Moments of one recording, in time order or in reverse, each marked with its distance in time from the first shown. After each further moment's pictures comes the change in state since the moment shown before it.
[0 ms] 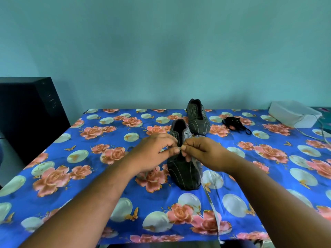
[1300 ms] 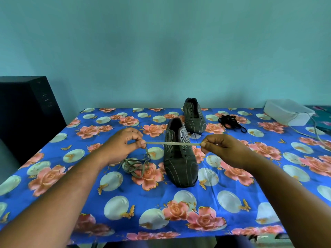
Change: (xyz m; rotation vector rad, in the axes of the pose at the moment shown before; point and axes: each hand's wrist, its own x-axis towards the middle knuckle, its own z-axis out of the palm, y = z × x) left_hand -0.026 -0.059 -0.033 -0.135 0.089 -0.275; right_hand -0.039 0.027 -0.039 -0.049 0.151 0.082
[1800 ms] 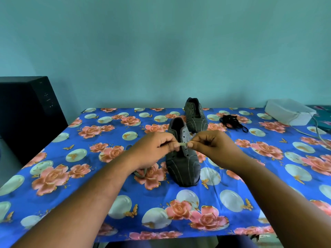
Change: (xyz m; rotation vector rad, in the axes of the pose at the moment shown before) left_hand 0.001 0.073 0.038 -0.061 -0.100 0.219; right_hand 0.006 -0.039 0.028 0.086 0.101 -0.087
